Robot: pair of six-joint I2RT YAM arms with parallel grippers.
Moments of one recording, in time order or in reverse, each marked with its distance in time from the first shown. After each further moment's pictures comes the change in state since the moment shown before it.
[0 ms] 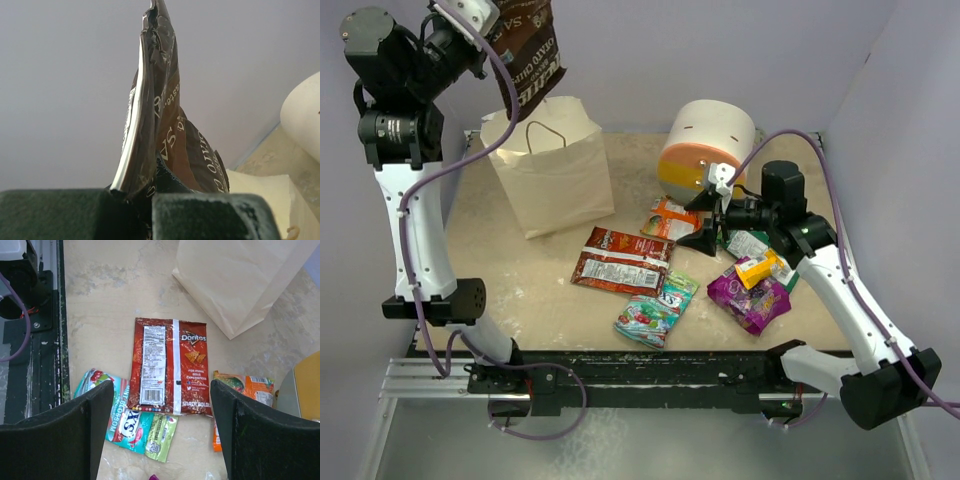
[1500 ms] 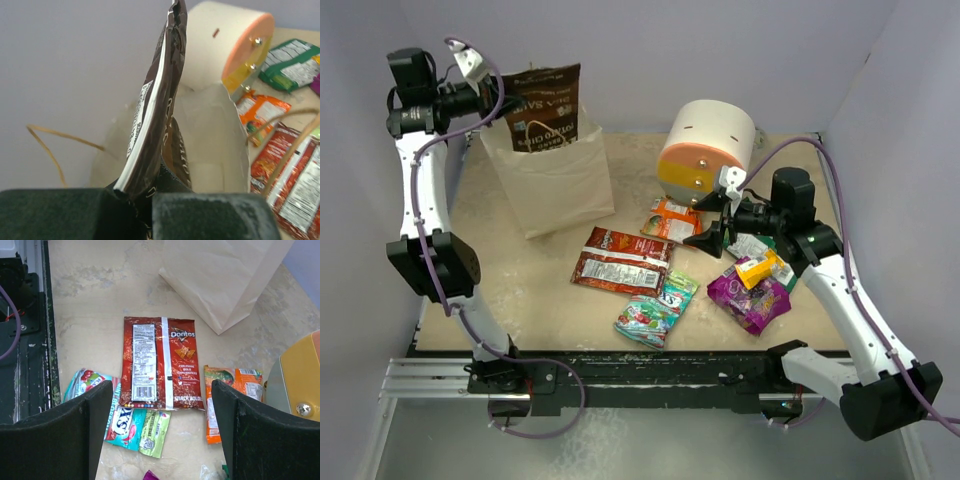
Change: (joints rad) left arm 0.221 0.241 -0.274 0.019 0.692 0.010; right arm -0.053 -0.061 -0.068 0.051 -0.001 0.013
